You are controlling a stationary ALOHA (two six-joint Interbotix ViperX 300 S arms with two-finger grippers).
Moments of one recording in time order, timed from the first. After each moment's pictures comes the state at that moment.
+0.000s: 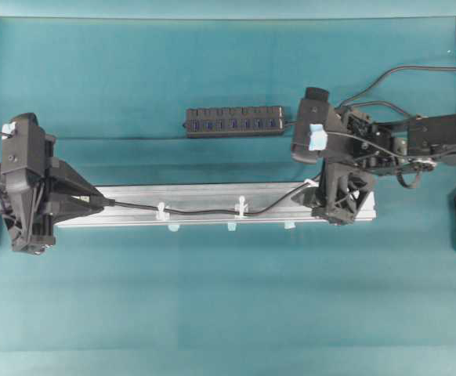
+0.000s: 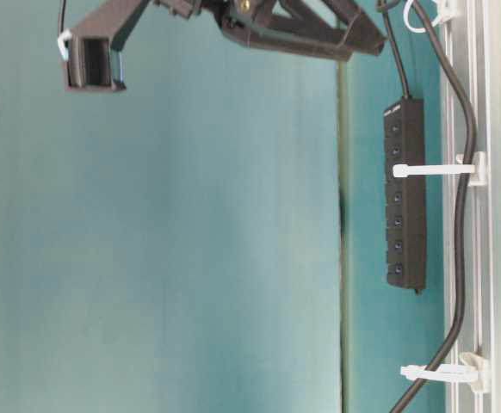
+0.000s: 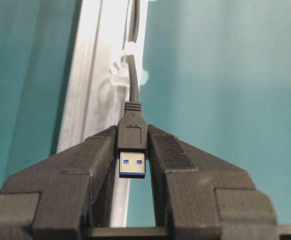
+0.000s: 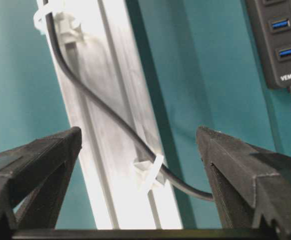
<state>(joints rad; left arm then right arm) 0.02 -0.65 1.14 0.02 0.13 -0.15 -0.13 -0.20 0.76 -0.03 0.42 0.13</state>
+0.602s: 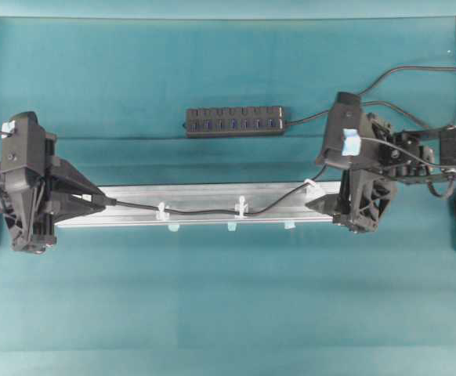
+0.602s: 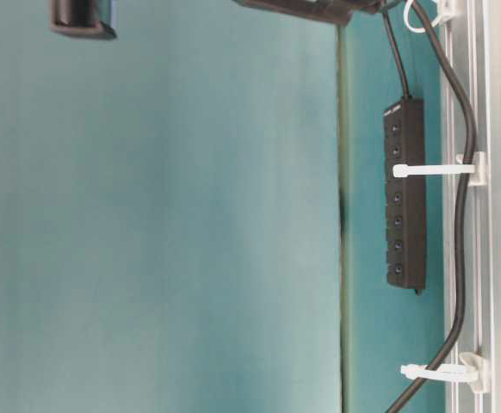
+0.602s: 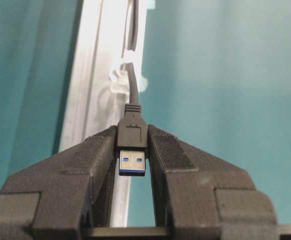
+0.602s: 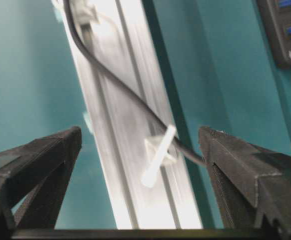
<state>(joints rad) 0.02 -0.65 1.13 0.02 0.13 -0.15 -0.11 -0.32 0.88 -0.03 0.32 0.17</state>
